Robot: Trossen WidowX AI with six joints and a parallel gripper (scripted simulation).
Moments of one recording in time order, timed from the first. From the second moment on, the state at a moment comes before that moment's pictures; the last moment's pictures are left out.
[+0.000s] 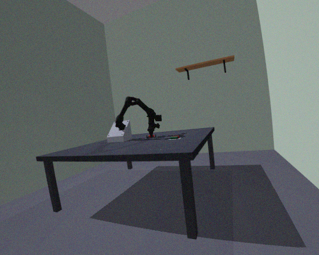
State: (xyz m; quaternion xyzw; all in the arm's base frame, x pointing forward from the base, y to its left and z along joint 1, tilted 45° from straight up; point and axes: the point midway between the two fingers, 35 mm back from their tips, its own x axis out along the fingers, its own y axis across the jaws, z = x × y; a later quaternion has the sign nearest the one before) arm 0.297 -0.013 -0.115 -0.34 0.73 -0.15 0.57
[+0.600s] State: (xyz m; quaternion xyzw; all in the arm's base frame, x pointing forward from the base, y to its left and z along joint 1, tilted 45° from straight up) arm 0.295 -0.015 -0.114 -0.34 0.72 -0.15 0.59
